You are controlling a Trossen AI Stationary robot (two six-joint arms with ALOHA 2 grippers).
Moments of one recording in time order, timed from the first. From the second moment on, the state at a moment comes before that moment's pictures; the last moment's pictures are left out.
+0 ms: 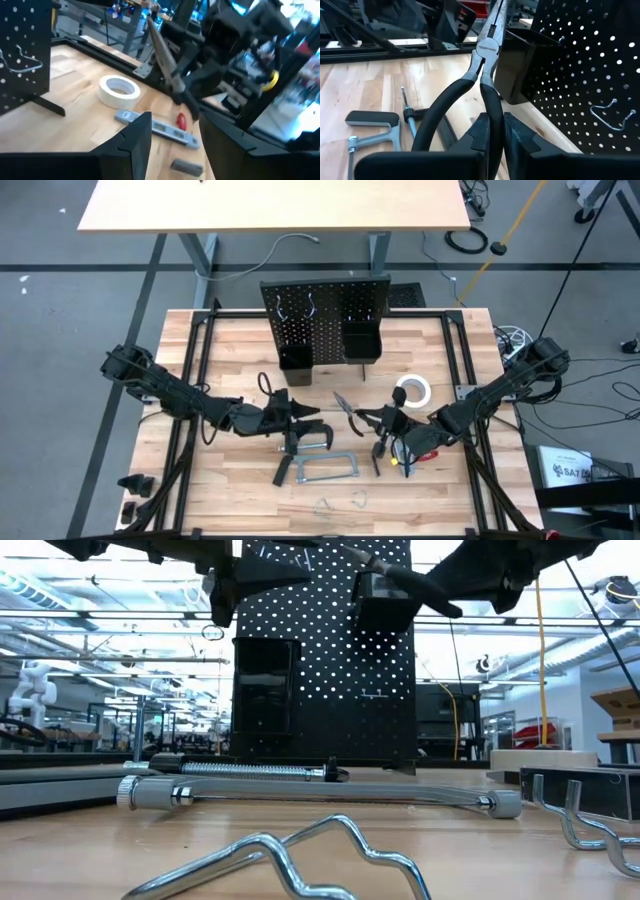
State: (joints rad) left arm -0.36 1.47 0.68 0.69 -0.49 -0.49; right arm 0.54 1.36 0.70 0.24 0.92 0.32
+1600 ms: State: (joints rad) left arm -0.18 1.64 0.91 0.67 -0.45 -0.81; right arm 0.51 1.39 0.70 0.33 1.01 0.24
